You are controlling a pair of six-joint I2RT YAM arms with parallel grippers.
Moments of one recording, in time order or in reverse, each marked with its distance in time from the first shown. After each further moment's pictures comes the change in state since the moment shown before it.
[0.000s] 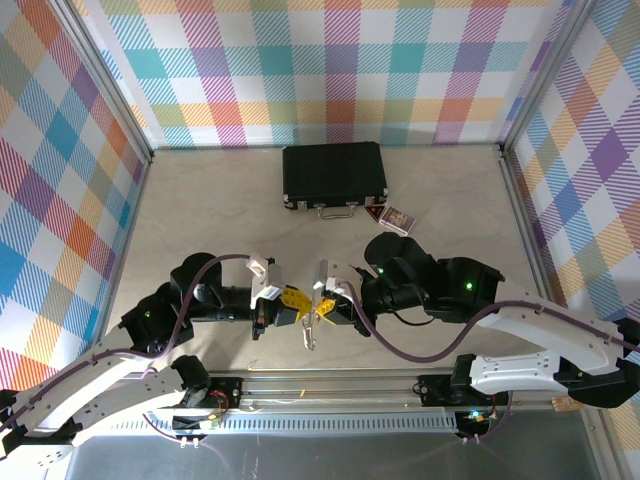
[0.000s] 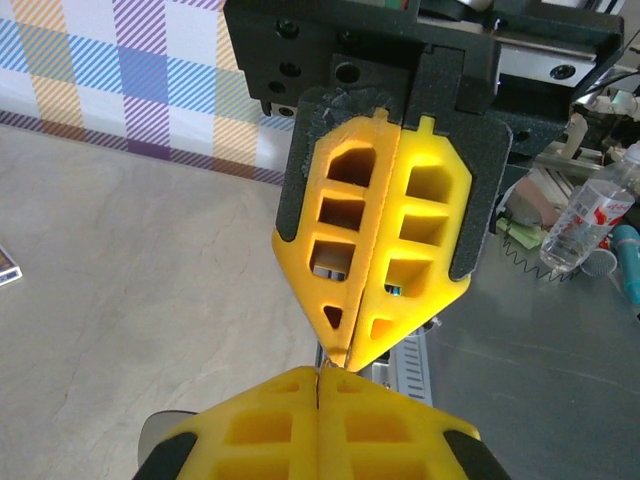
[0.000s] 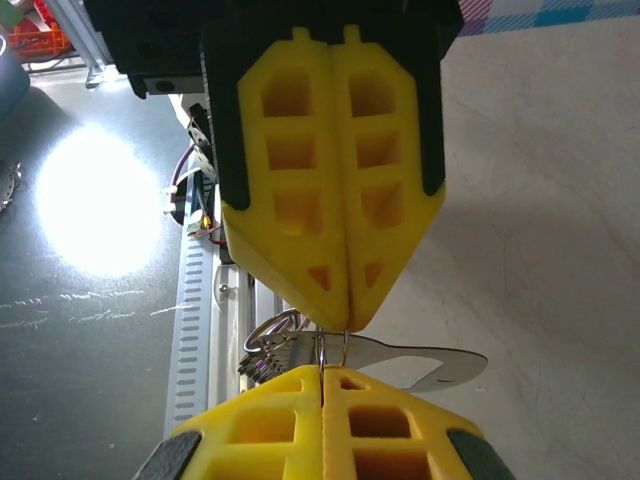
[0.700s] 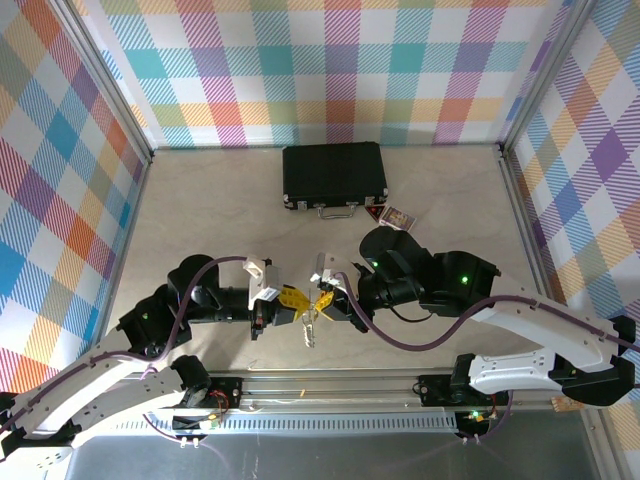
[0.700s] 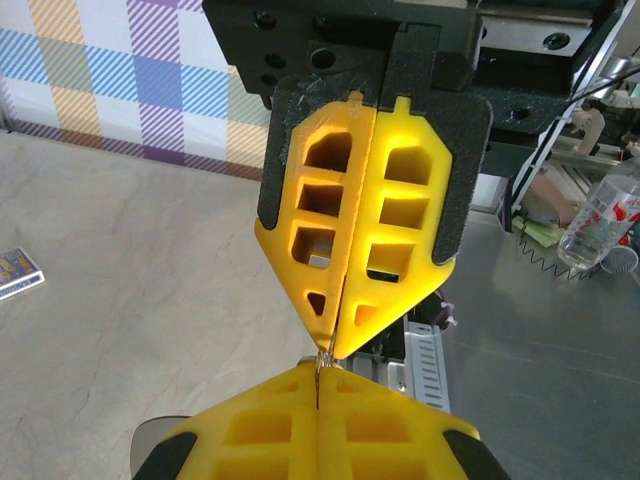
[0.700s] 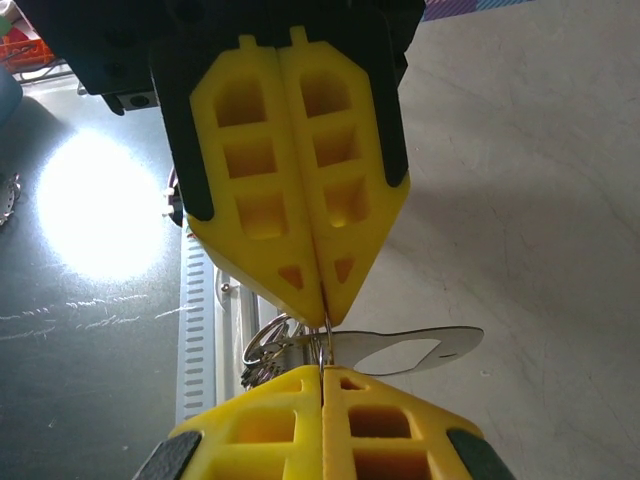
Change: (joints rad) left arm 0.000 -0.003 -0.007 -0.014 -0.024 0.035; right arm -0.024 0.043 0.056 -0.045 -0.005 0.048
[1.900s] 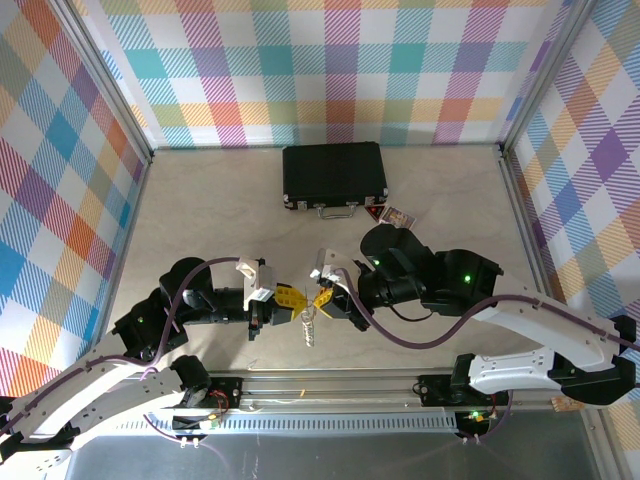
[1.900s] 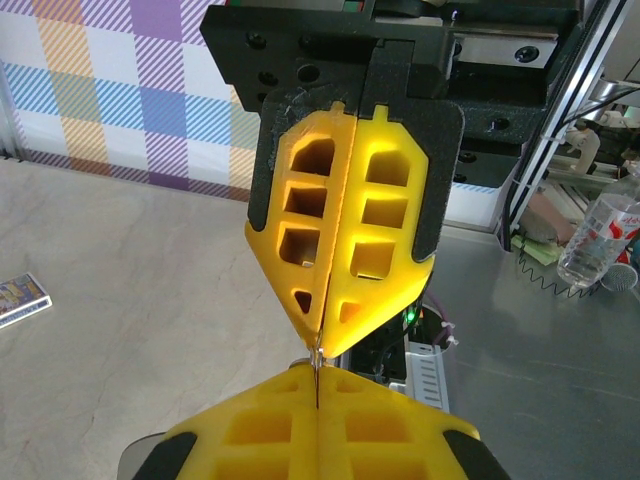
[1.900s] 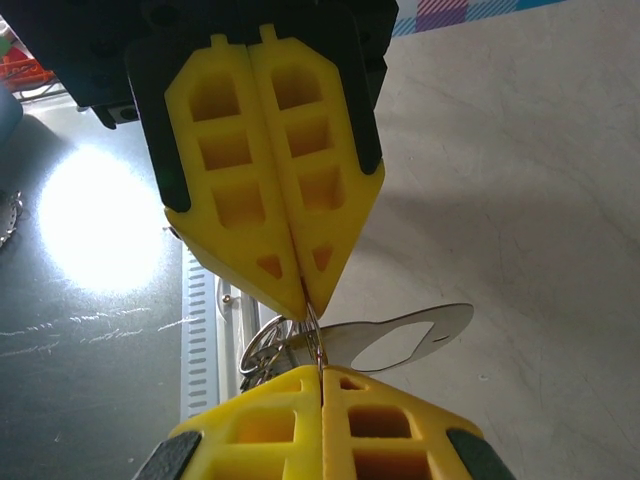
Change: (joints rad) left arm 0.000 -0.050 -0.015 0.046 -0.003 -0.018; right arm 0.000 0.008 0.034 -0.008 0.018 0.029
